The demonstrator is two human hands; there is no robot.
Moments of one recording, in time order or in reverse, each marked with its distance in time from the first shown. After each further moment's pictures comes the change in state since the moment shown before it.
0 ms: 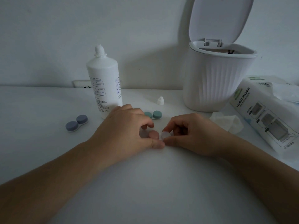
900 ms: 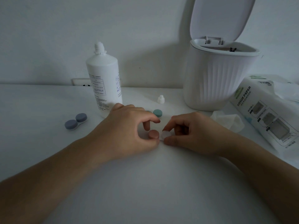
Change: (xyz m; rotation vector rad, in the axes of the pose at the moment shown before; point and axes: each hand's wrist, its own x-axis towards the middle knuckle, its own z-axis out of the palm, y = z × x) left_hand -0.003 0.005 -0.004 -0.119 0.059 0.024; right_hand -0.001 -0.003 -0.002 -0.053 -0.023 -0.001
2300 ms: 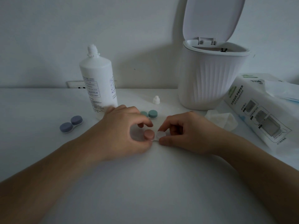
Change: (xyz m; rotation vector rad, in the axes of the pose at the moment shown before) left_hand 0.001 -0.001 -0.005 0.002 -0.104 -0.048; right_hand -0.001 0.001 0.000 -0.006 0.007 0.016
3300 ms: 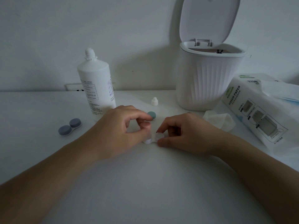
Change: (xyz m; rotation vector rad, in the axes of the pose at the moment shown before) left_hand 0.003 -0.007 0.004 -0.267 0.097 0.008; right_hand 0.000 0.001 0.000 -0.015 0.010 -0.012
